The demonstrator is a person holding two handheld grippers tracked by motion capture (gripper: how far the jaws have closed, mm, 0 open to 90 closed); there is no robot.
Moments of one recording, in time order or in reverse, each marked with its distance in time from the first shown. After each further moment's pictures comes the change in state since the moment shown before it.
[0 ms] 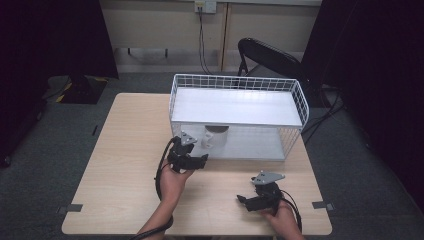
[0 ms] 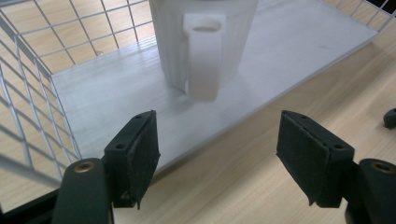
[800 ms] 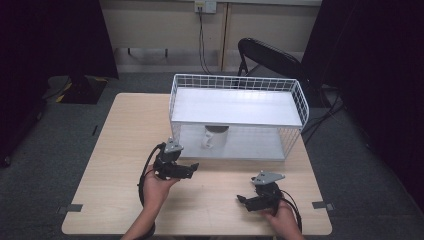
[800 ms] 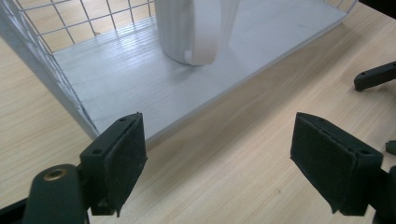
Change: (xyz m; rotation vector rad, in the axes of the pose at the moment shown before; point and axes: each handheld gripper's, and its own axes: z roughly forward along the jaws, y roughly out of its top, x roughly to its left) left arm 0.020 -0.021 -0.031 0.010 -0.078 0.046; right arm 0.000 0.000 0.000 0.000 0.000 0.000
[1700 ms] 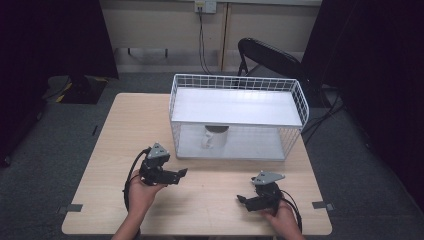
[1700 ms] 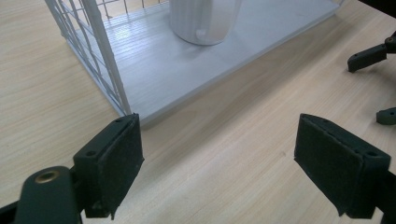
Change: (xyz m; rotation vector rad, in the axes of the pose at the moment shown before) left arm 0.019 -0.026 -0.024 -0.004 -0.037 -0.011; right arm 0.000 0.000 0.000 0.000 0.001 -0.001
